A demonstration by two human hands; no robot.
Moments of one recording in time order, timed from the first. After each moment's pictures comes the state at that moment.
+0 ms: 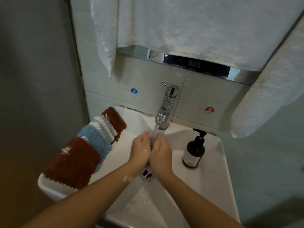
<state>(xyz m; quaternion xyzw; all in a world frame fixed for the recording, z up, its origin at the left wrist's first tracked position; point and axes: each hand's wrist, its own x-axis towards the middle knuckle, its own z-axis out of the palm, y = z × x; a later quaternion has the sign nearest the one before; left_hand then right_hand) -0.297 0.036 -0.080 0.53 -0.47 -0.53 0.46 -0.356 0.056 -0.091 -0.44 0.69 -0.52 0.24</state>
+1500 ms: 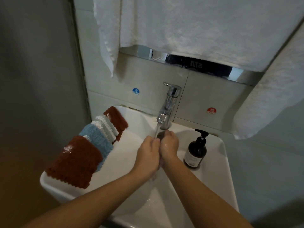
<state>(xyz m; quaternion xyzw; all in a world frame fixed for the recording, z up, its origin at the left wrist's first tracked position) -0.305 0.063 -0.074 0.52 -0.54 -0.50 0.44 -0.376 0.020 -0.077 -0.26 0.68 -0.58 0.36</state>
